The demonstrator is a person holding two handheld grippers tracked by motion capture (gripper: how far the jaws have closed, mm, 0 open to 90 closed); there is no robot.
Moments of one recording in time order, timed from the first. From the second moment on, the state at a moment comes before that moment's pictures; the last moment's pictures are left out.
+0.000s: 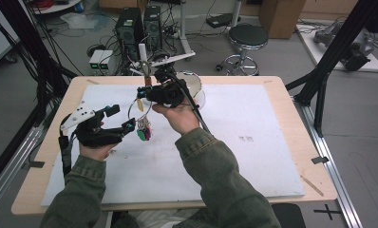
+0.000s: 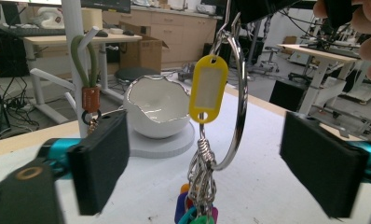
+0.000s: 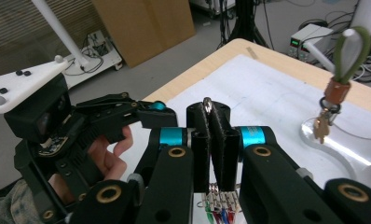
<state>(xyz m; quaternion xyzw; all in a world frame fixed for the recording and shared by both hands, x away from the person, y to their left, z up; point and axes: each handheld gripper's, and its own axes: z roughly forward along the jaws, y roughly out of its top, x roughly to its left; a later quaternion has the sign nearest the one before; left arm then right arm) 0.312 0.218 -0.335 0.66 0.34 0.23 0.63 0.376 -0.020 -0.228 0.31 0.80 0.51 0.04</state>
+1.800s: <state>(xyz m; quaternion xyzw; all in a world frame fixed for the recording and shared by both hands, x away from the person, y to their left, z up) 0.313 0.237 -0.330 0.68 0.33 0.26 0.61 0.381 -0.078 -0.267 0.29 0.81 0.50 0.09</state>
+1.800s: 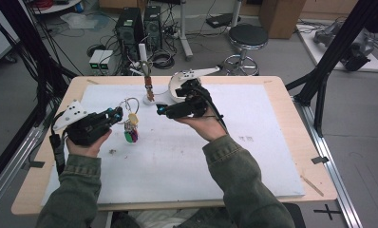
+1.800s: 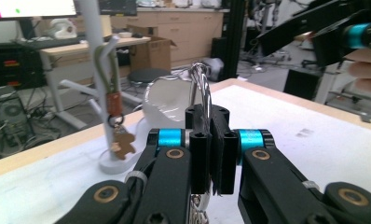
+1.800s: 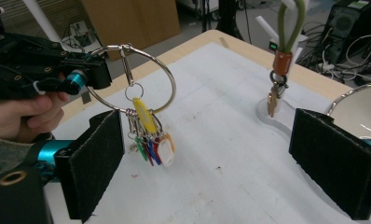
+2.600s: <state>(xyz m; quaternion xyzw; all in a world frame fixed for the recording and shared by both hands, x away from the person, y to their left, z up) 0.344 0.261 -0.323 0.68 0.37 0.25 0.58 0.375 -0.158 -0.290 0.35 0.78 0.50 0.13</state>
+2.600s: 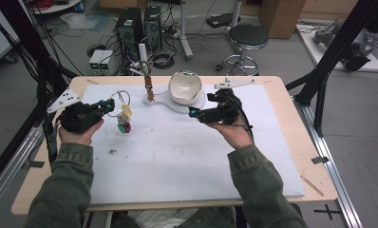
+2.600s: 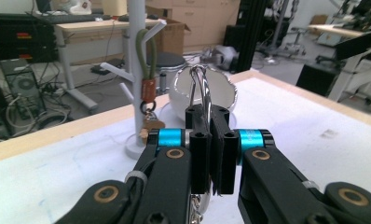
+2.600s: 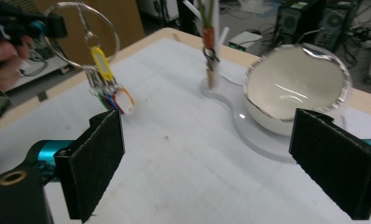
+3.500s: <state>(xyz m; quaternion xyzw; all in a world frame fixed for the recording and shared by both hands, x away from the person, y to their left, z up) 0.378 0.270 -0.300 0.68 0.40 0.26 0.55 0.356 -0.256 -0.341 0.43 0.74 0.49 0.17</state>
